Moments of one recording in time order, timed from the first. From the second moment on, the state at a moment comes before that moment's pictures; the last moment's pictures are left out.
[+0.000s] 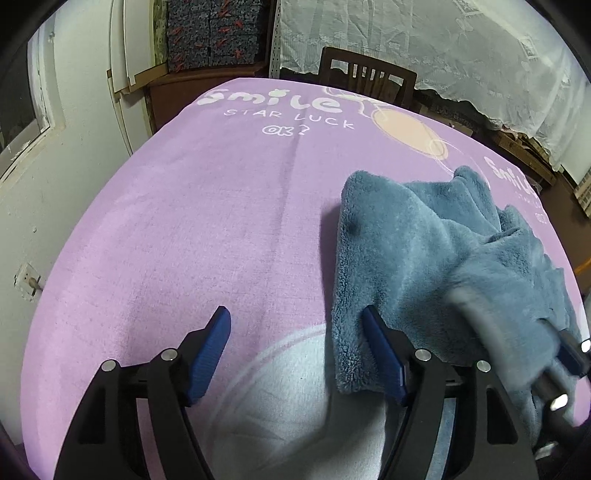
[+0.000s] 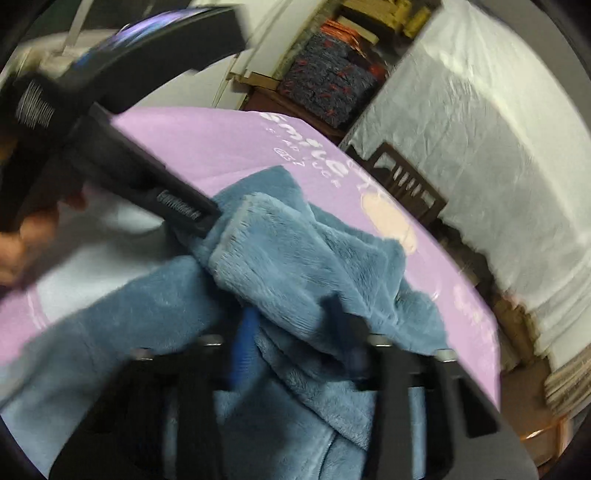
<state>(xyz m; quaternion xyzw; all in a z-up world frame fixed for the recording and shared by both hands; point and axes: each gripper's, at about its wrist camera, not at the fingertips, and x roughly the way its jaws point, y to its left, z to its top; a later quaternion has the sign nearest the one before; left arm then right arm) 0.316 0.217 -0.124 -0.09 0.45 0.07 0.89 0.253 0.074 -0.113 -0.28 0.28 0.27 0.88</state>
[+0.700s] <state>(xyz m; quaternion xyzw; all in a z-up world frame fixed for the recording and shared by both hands) 0.307 0.210 -0.119 -0.09 0.42 0.08 0.90 0.343 -0.115 -0.145 0.27 0.46 0.21 0.82</state>
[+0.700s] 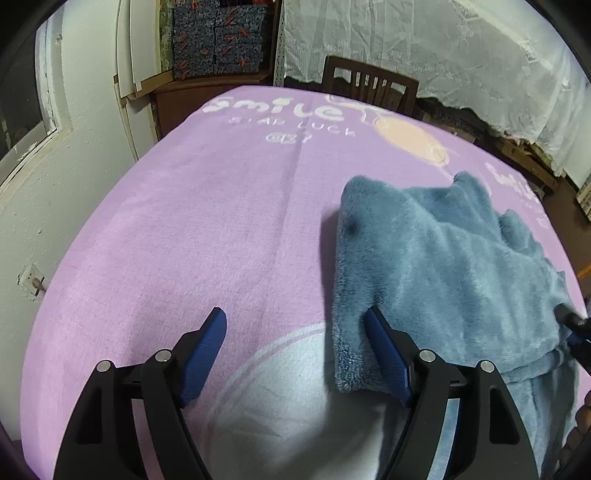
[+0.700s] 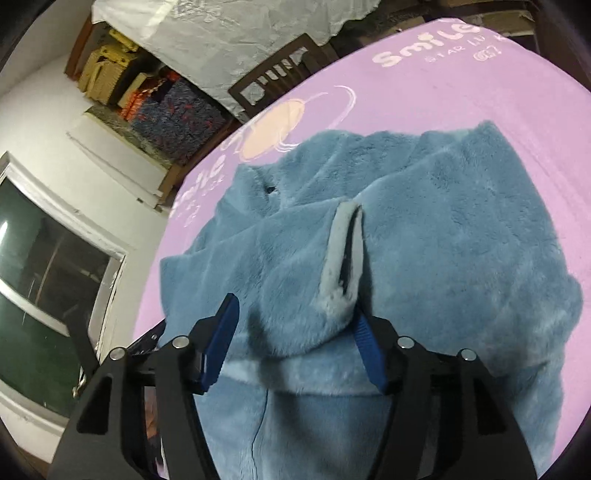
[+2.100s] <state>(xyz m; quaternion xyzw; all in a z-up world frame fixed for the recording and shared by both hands) 0.367 0.129 -0.123 -0.07 0.43 -0.03 0.90 0.387 -0.140 -0.164 0.27 0.47 0.23 0.81</state>
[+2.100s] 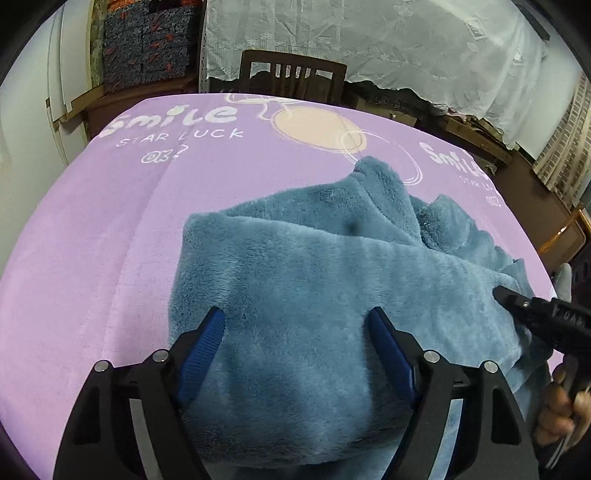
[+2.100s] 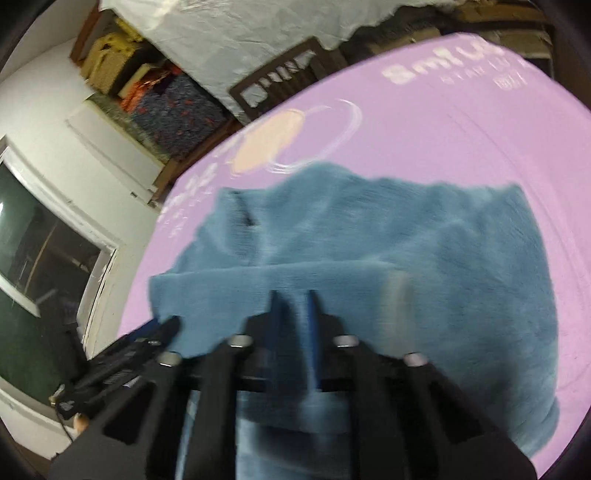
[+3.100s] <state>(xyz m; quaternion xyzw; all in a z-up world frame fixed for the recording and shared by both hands) 0.296 0.144 -0.109 -0.10 0.42 -0.04 0.90 0.310 -0.232 -0.161 0.27 0.46 0.20 0.82</state>
